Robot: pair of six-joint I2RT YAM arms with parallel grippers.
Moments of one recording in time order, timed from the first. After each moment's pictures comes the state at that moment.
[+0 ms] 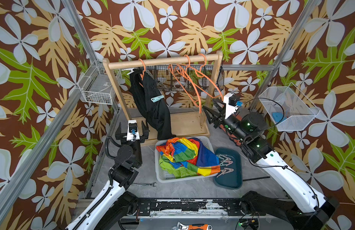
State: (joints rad) left arm -0.47 0.73 0.62 0.36 -0.72 0.35; right arm 0.58 1.13 1.22 0.11 -0.19 0.00
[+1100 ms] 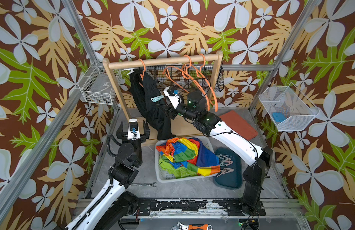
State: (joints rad) left arm -0.47 0.74 0.64 0.32 -0.69 0.31; right arm 0.78 1.89 1.95 -0.13 -0.19 -0.16
